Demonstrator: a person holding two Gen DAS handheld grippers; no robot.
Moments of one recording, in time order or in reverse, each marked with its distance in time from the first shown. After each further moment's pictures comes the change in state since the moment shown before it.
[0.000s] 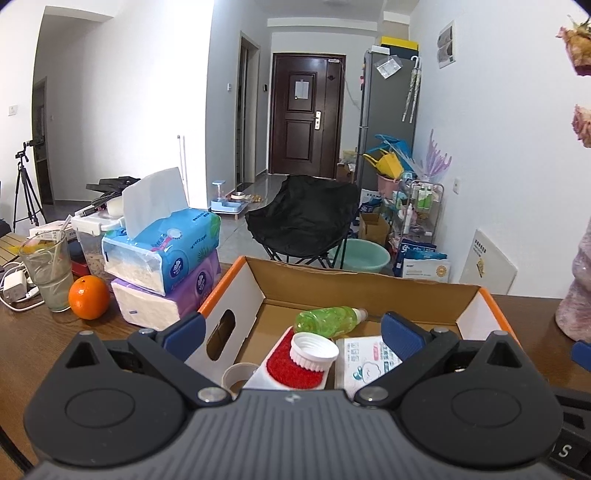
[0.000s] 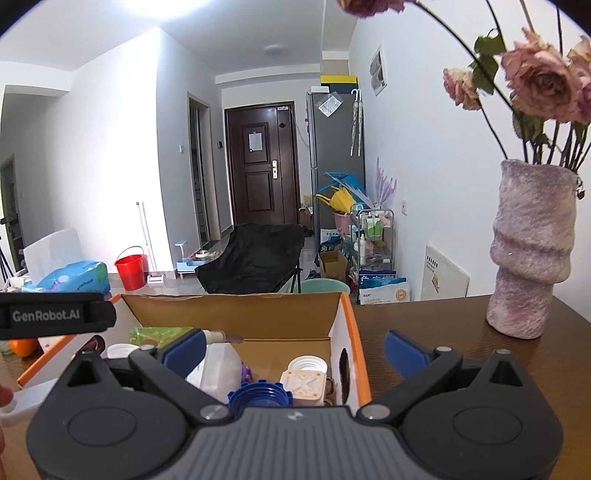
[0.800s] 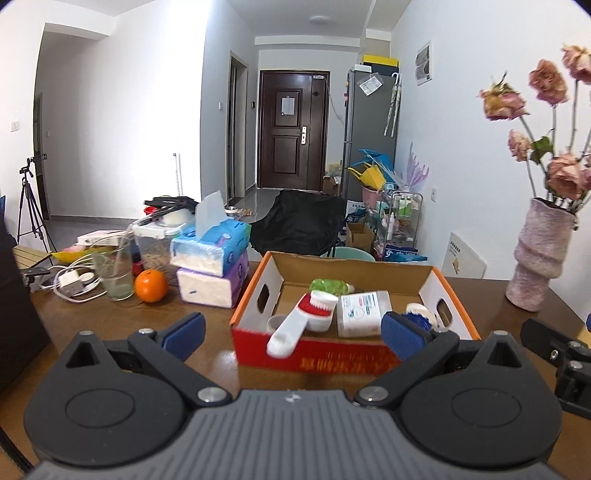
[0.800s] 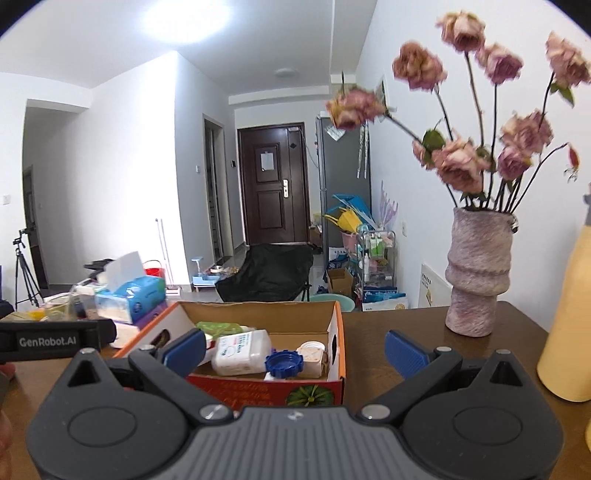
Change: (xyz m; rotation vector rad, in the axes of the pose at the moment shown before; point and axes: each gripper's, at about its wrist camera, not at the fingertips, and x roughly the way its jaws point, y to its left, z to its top) left arm -0.181 0.046 -0.034 0.027 -0.049 -0.044; right arm -0.190 0.005 0.001 -0.014 -0.057 0.037
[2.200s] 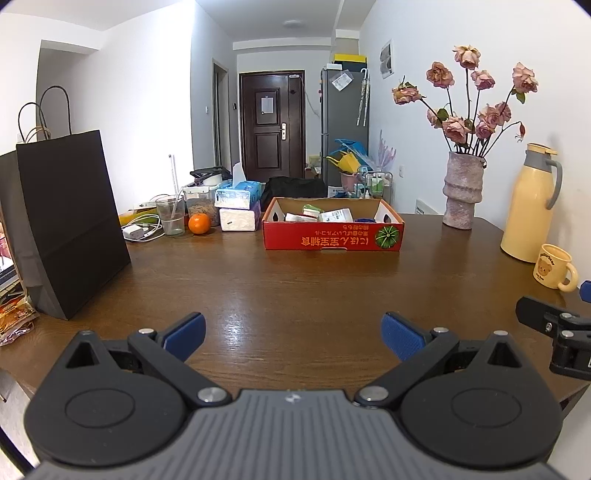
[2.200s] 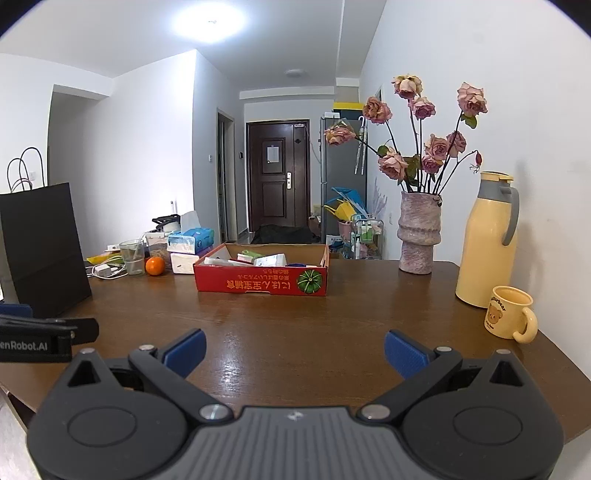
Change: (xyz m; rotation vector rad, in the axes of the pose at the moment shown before) left arm -0.294 0.039 -0.151 0.082 0.013 -0.045; right arm -0.321 0.025 -0.115 -0.041 0.028 -0.014
